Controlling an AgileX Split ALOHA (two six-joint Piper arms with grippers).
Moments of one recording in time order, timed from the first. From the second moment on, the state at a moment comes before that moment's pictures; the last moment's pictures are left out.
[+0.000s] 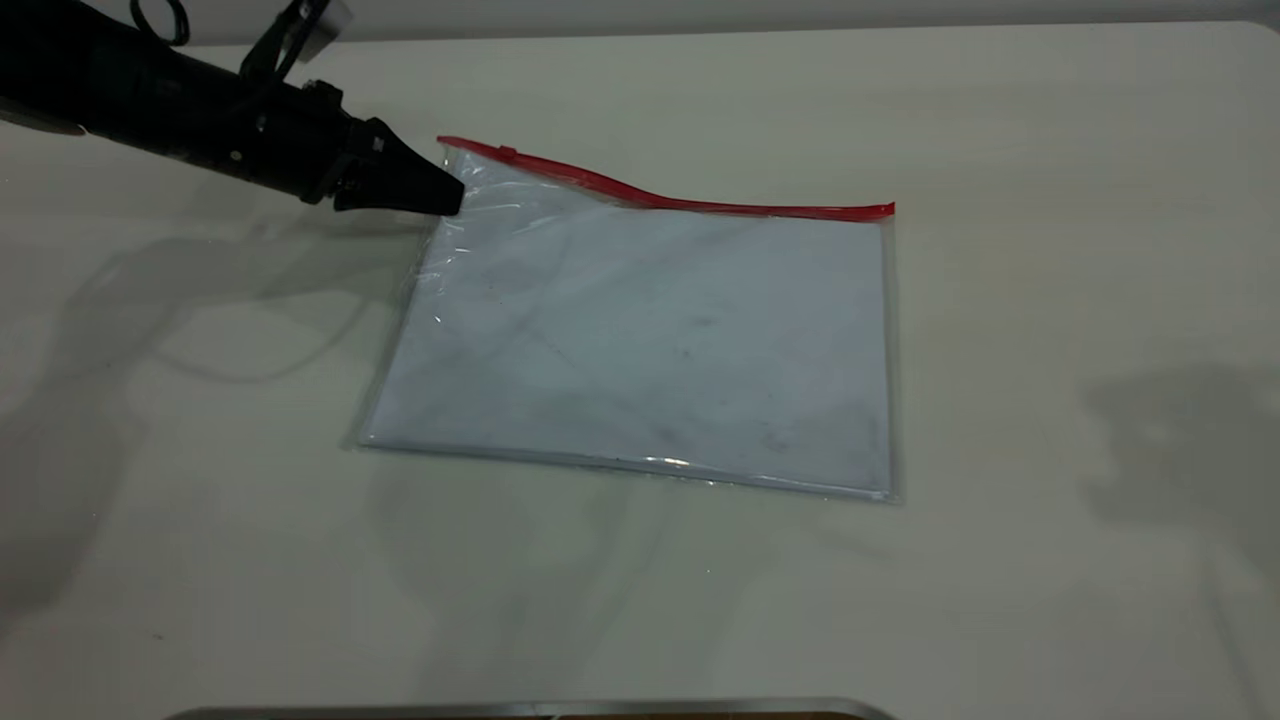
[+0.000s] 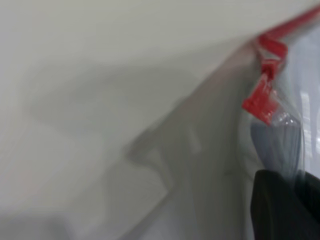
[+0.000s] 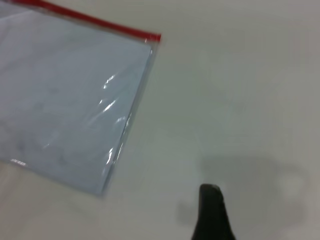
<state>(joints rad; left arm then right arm) 0.02 2.64 -1.63 -1.35 0.84 1.65 0.01 1.28 -0.80 0.28 0.58 -0.34</state>
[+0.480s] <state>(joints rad) -0.01 2.59 -1.86 -1.07 1.14 1.80 0.04 1.54 -0.86 0.51 0.47 -0.74</state>
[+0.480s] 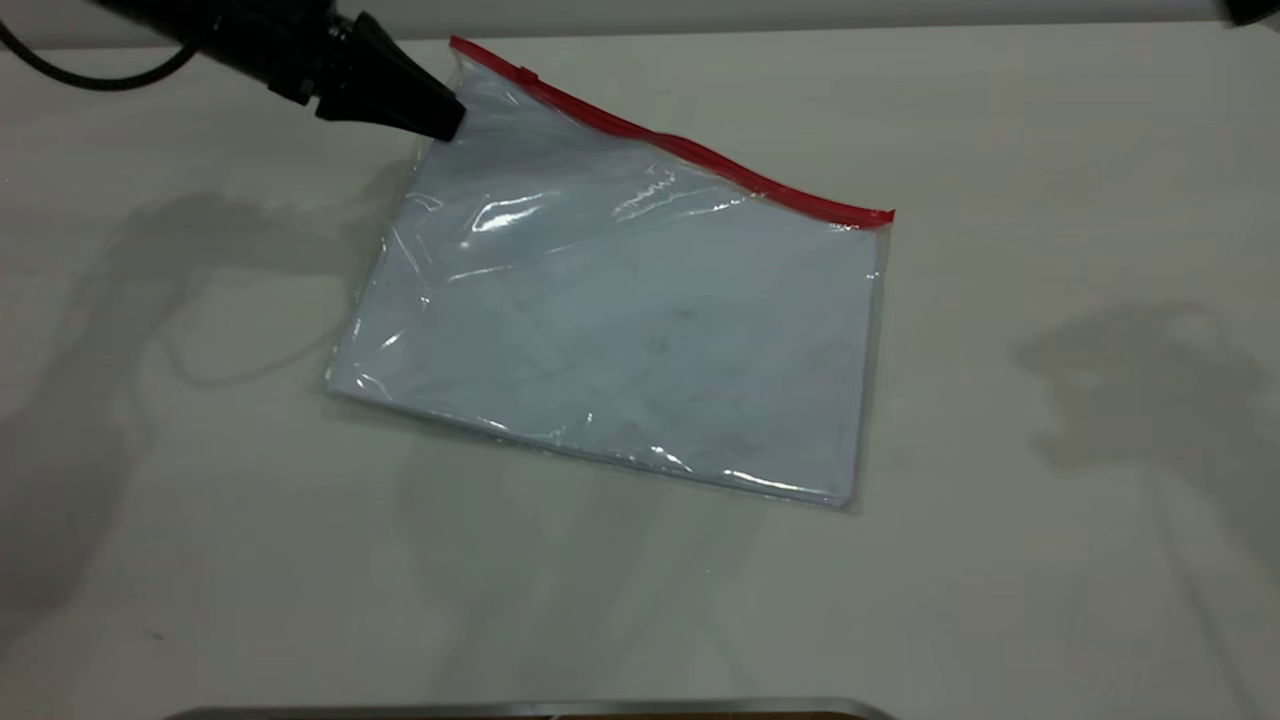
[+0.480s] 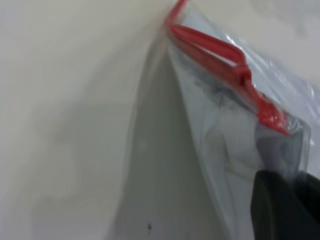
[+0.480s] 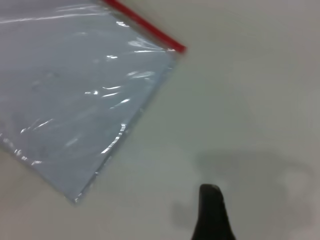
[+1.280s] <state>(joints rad) -0.23 2.59 -2.02 -0.85 1.15 2.01 0.25 2.04 -1.21 1.15 0.61 -1.57</state>
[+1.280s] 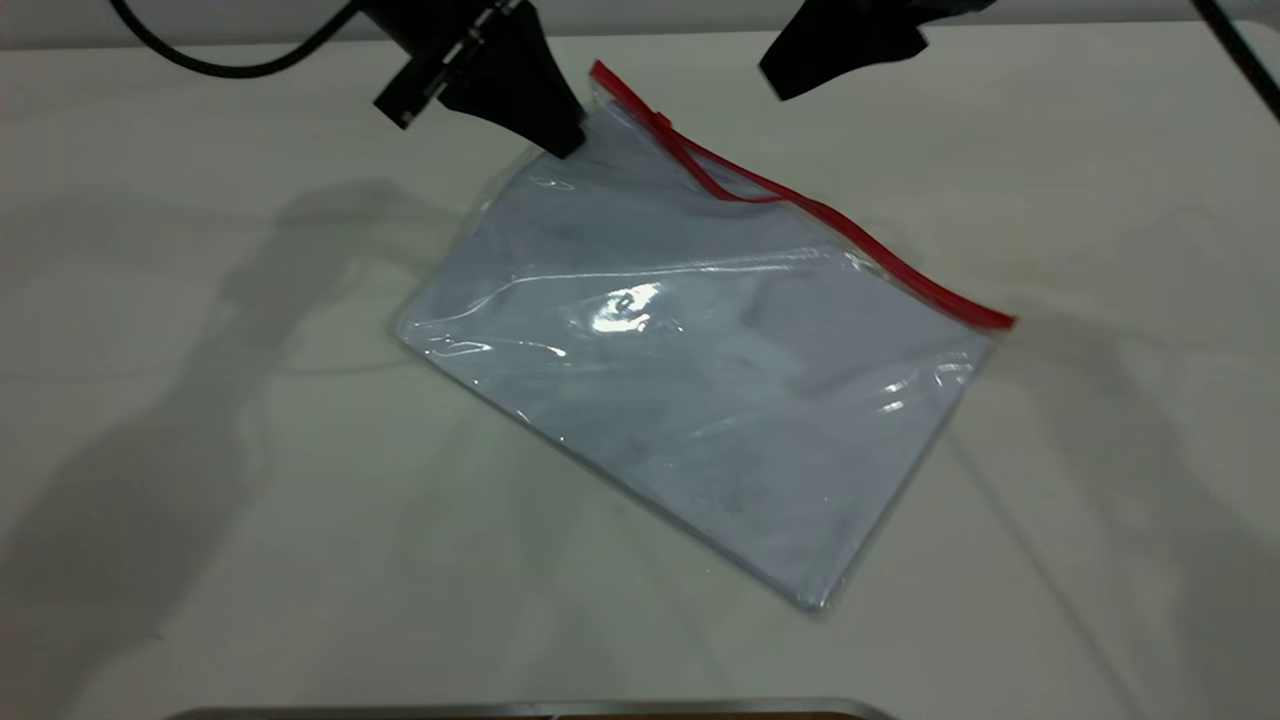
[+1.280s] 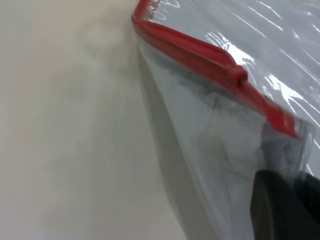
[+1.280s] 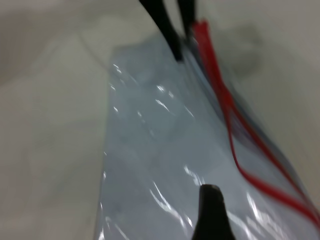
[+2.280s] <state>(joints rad) -0.28 2.59 -2.02 -0.97 1.16 2.08 0.25 2.16 -1.22 1.40 0.65 -1.73</state>
